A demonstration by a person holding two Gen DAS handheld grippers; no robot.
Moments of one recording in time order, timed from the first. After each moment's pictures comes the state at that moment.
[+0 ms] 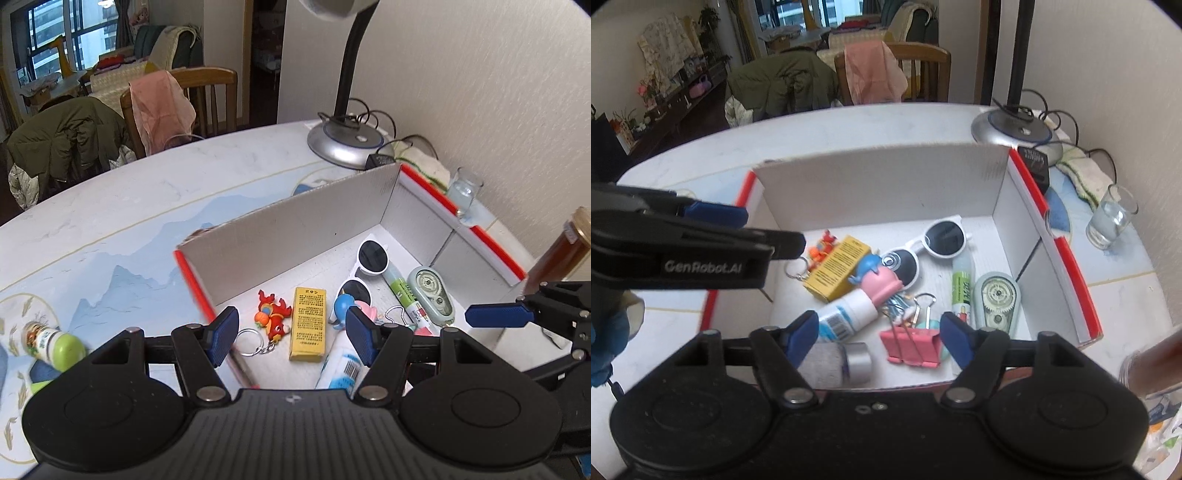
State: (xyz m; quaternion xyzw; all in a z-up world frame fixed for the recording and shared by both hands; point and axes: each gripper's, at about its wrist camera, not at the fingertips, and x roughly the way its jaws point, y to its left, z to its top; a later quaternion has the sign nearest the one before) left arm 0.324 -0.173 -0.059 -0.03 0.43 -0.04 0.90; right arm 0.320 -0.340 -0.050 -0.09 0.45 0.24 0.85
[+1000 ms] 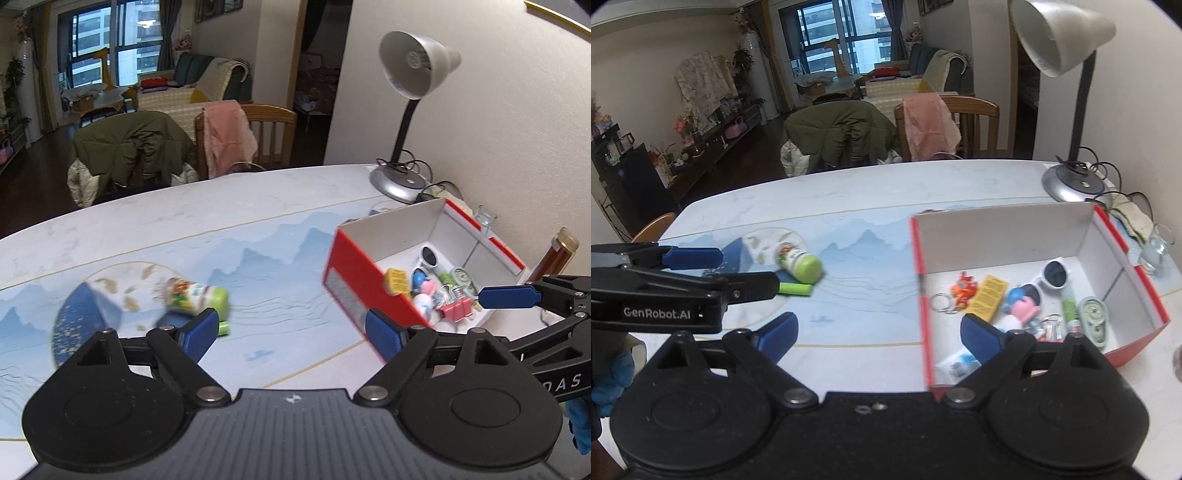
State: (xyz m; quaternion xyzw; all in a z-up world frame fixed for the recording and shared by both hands) left arm 0.180 -0.028 -0.017 -0.06 0.37 0.00 0.93; right arm 0.213 -0.230 -0.001 -0.05 0.39 0.29 0.87
